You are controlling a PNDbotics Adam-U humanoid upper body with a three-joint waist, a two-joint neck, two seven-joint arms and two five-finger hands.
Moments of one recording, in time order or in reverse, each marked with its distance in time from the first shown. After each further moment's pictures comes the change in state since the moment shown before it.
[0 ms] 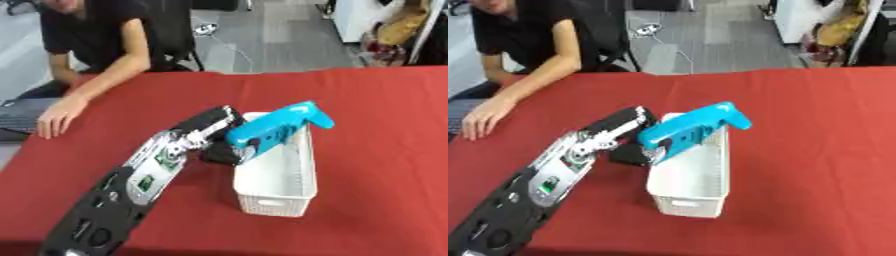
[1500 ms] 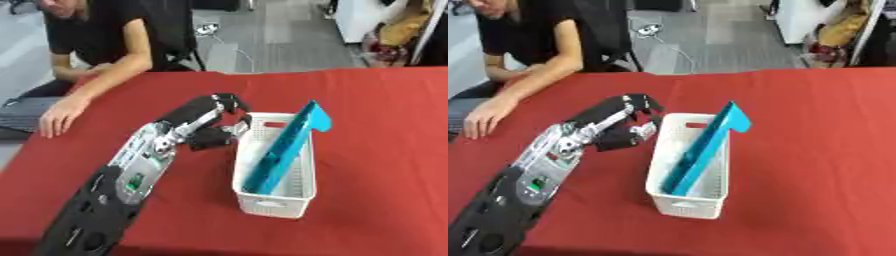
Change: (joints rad) left arm 0.042 -0.017 0.080 -0.092 -0.103 0.008 0.003; right arm 0.003 0.000 0.000 0.000 0.000 0.000 0.000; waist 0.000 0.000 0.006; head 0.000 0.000
